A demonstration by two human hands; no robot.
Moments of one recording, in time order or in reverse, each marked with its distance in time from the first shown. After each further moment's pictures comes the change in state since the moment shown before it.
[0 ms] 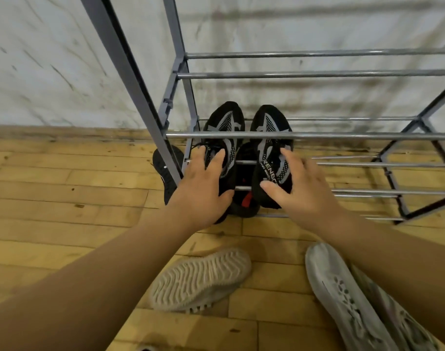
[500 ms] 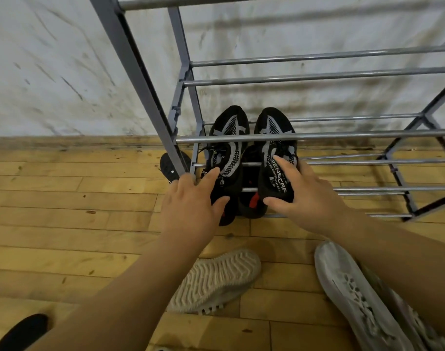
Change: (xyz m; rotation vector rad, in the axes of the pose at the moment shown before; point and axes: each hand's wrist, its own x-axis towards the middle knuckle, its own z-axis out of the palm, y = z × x) left_hand -0.035 -0.016 0.001 0.200 0.226 -0.122; right_hand -0.001 0.002 0.004 -0.135 -0.077 -0.112
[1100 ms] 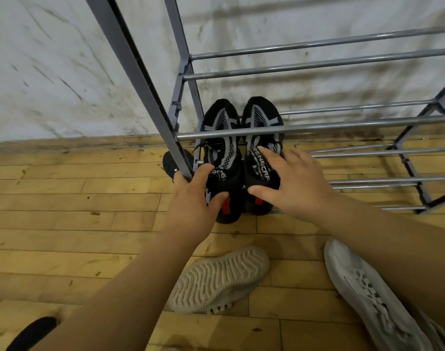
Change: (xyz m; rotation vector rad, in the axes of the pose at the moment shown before) left_hand 0.011 -0.019 0.018 -0.424 -0.026 -0.027; right_hand 0.021 -0.034 0.007 -0.149 -0.010 -0.003
